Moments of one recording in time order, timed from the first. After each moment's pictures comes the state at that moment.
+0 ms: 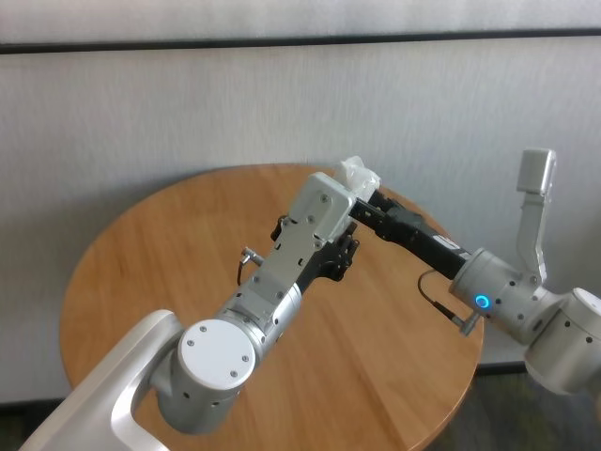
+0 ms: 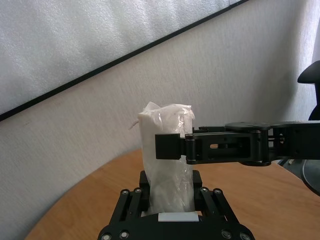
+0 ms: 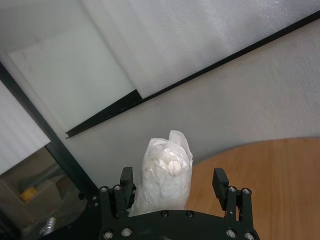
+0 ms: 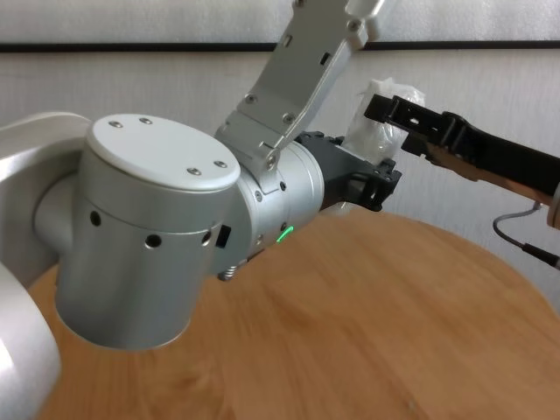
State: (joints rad) left arm -0.34 0.15 0.62 -1.54 0.03 0.23 0.01; right arm 0.40 0.36 -0.41 -1.25 0.98 0.11 0.57
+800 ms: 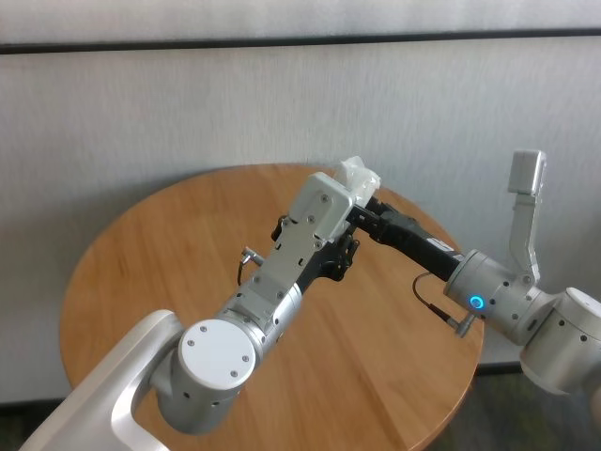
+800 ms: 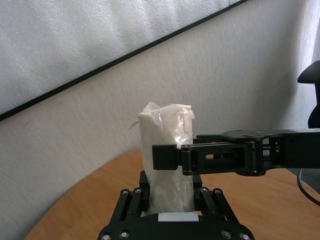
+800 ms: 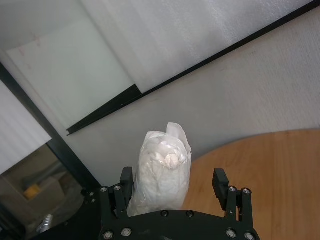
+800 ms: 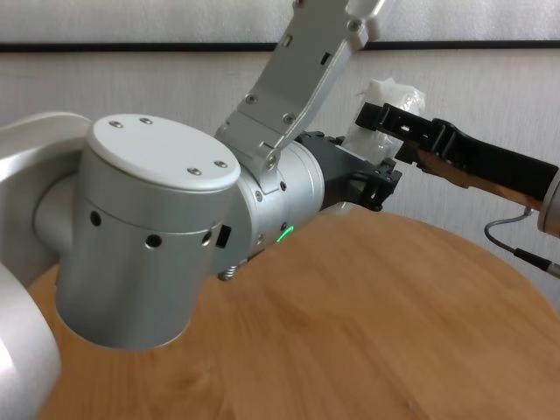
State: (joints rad) left arm -0.34 0.15 0.62 -1.54 0.03 0.23 0.01; right arm 0.43 0.36 -0.45 -1.22 1.00 0.12 0.57
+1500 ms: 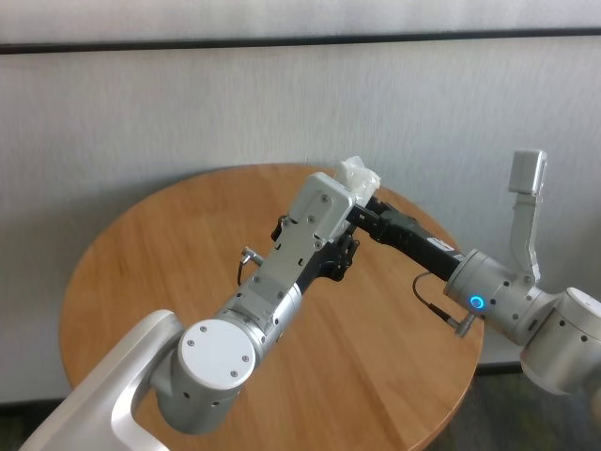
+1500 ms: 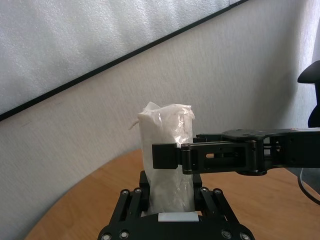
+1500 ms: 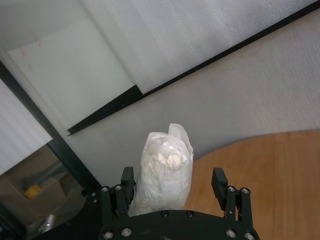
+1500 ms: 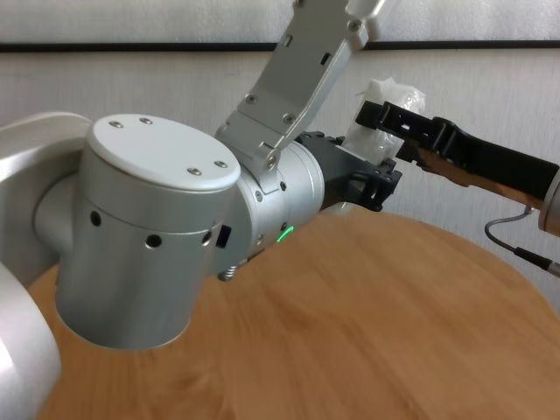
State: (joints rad) left arm -0.34 0.15 0.62 -1.54 0.03 0.23 0.01; right arm 0.43 0.37 -0.45 -1.22 1.00 0.11 0.57
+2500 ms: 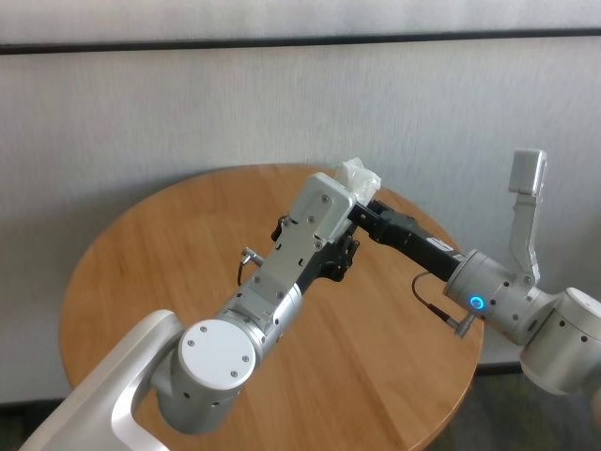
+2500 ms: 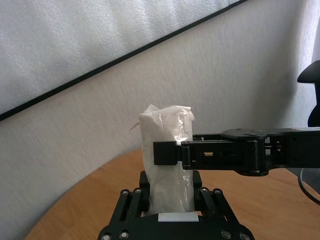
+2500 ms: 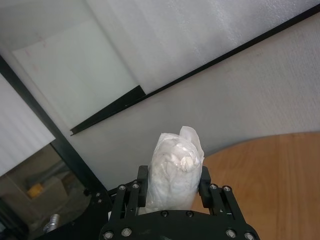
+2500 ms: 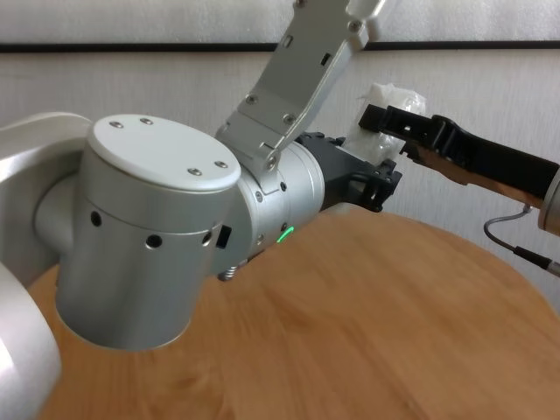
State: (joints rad) left arm -0.34 0.15 0.62 -1.54 0.03 0.23 0.01; right arm 0.43 0.36 -0.44 -1.22 1.00 0.11 0.57
